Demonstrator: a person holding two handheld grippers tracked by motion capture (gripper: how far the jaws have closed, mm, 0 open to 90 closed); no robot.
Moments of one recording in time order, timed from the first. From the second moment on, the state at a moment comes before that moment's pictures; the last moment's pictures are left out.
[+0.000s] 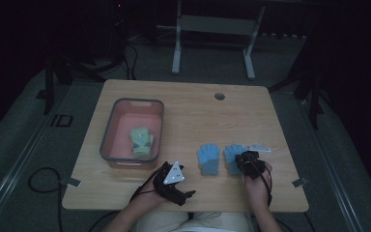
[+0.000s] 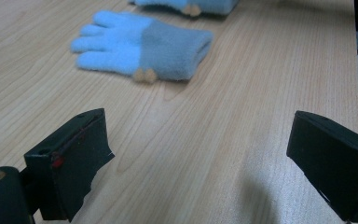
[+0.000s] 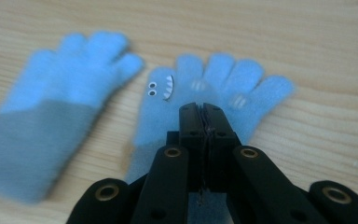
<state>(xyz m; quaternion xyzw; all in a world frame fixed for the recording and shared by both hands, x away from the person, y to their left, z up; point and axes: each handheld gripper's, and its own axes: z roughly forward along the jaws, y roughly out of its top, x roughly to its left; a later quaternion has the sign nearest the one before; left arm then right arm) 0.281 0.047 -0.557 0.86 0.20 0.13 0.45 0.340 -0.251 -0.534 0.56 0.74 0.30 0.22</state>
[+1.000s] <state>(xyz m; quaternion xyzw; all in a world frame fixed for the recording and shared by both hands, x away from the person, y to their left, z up) 0.281 0.048 -0.557 0.86 0.20 0.13 0.45 0.349 -0.280 -0.514 0.42 0.82 0.34 0.21</state>
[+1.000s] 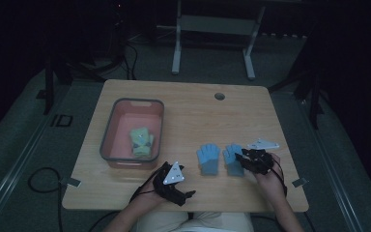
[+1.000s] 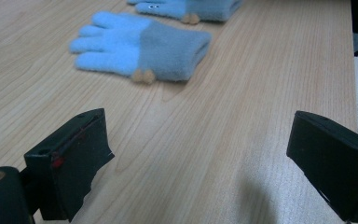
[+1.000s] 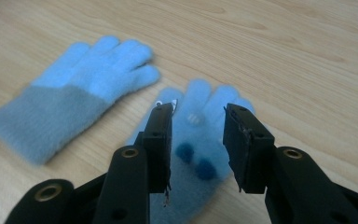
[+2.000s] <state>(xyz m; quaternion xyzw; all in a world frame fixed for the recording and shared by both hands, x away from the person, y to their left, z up) 0.281 0.047 -0.558 0.86 0.20 0.12 0.45 0.357 -0.278 -0.546 0.39 0.85 0.32 0.18</state>
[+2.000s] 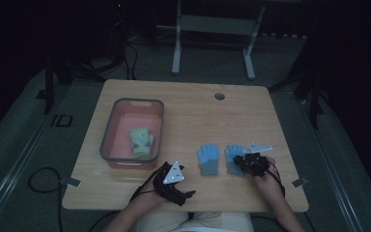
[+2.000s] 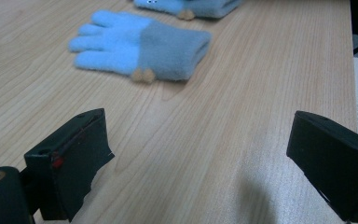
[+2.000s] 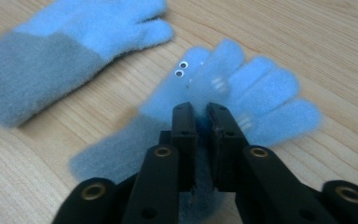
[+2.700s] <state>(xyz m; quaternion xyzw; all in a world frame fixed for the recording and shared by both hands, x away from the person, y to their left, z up) 0.281 0.047 -0.558 0.86 0.20 0.12 0.45 0.344 -0.226 -0.466 0.33 0.83 0.40 0.18</state>
